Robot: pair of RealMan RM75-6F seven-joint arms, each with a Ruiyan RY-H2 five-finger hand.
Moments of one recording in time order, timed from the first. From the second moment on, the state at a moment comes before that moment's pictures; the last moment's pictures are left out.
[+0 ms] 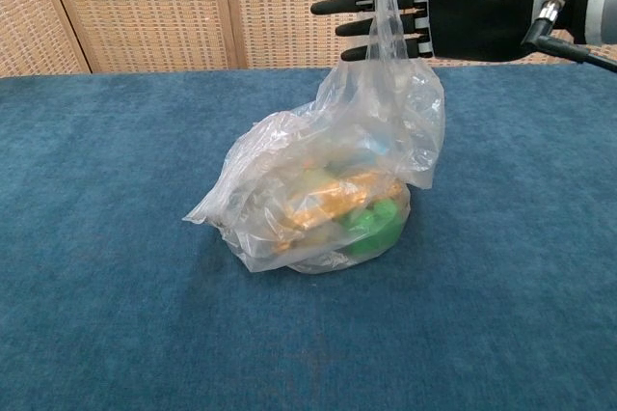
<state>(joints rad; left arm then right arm) -0.13 -0.91 -0.16 -1.89 1.25 1.44 0.05 0.80 -1.17 0.34 -1.77 -1.47 0.65 1.49</state>
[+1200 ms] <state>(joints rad) -0.15 -0.93 -0.16 -1.88 1.23 1.41 0.09 0.97 -1.22 0.19 -1.55 -1.60 0.82 2.13</state>
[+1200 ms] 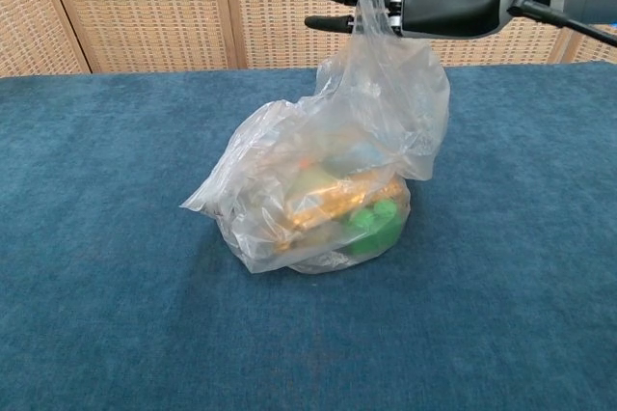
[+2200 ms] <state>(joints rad) -0.31 -1.02 -0.15 -1.67 1.47 1.31 0.11 0.98 -1.15 0.13 -1.59 -1.63 0.83 2.18</state>
